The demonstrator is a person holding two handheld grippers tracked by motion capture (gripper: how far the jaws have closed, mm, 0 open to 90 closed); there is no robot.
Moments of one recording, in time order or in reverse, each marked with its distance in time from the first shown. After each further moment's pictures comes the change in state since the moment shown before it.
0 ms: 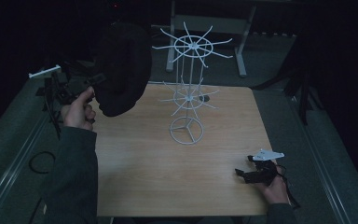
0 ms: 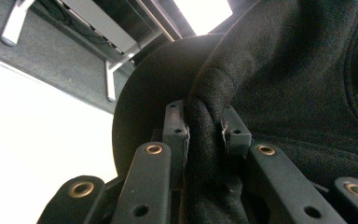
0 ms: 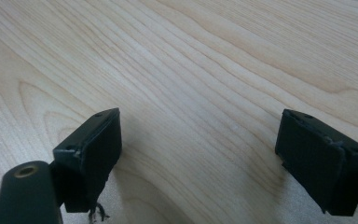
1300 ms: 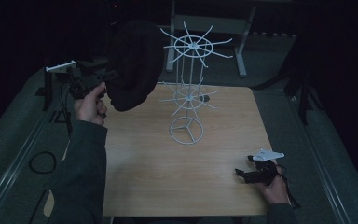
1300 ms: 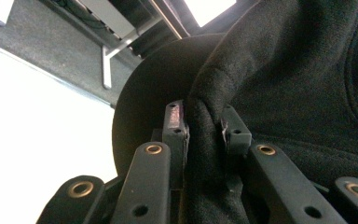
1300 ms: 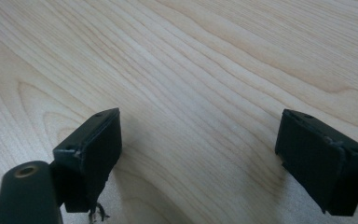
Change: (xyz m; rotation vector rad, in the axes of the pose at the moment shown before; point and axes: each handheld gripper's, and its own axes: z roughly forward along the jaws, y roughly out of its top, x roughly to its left) left arm -0.007 -0.003 0.036 0.055 0.004 -0.034; right arm 0.000 0.000 0.000 0.000 -0.001 0.002
